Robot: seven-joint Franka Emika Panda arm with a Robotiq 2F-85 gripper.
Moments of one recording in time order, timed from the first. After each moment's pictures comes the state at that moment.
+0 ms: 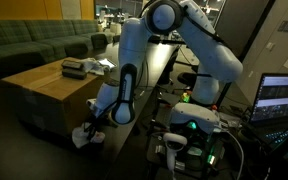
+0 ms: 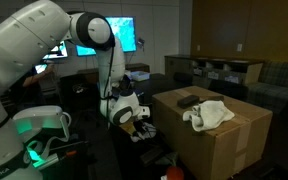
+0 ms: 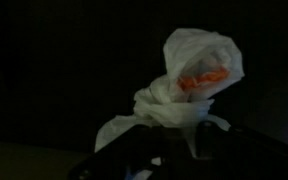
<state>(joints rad) 0.26 0.89 0.15 -2.19 -0.04 3.42 -0.04</state>
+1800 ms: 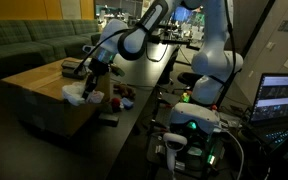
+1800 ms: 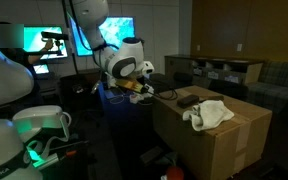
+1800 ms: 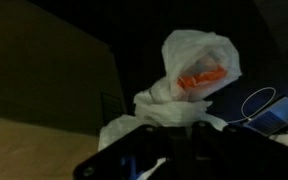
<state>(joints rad) -0.91 0.46 1.23 -2.45 -0.16 2.97 -0.33</state>
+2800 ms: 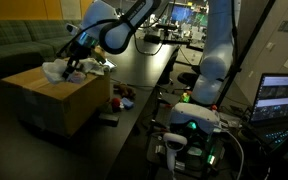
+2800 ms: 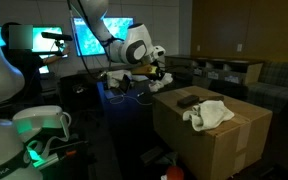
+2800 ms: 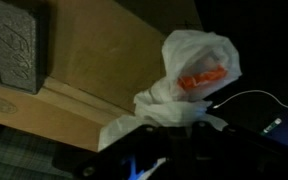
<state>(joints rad) -0.35 0.28 0.66 -2.21 -0.20 2.97 -0.22</state>
